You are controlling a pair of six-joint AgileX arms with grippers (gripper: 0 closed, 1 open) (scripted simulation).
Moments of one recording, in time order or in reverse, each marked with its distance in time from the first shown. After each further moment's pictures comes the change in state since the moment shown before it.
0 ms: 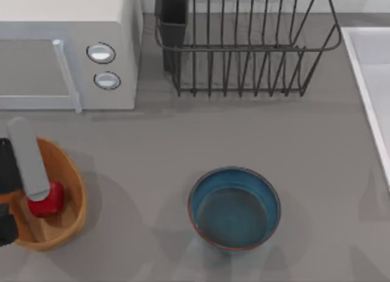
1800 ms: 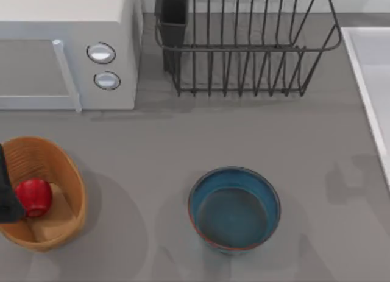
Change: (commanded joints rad) left arm 0.221 -0.897 -0.645 0.672 0.221 -1.140; right arm 0.220 0.557 0.478 -0.403 0.000 0.225
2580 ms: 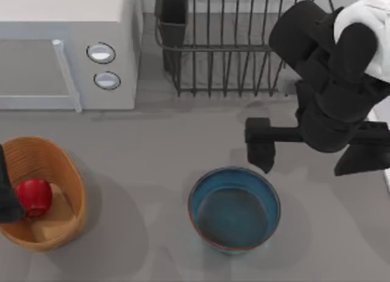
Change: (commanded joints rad) left arm 0.000 0.000 0.000 0.000 0.000 0.000; right arm 0.404 1.147 0.899 -0.740 0.000 0.412
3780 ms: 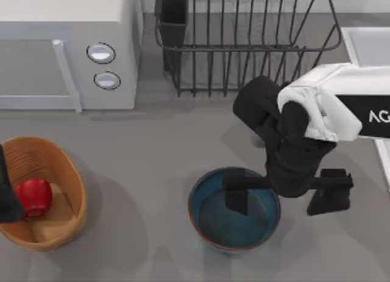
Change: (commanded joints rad) left arm 0.000 0.000 0.000 0.000 0.000 0.000; right arm 0.045 0.222 -0.168 0.291 0.001 0.047
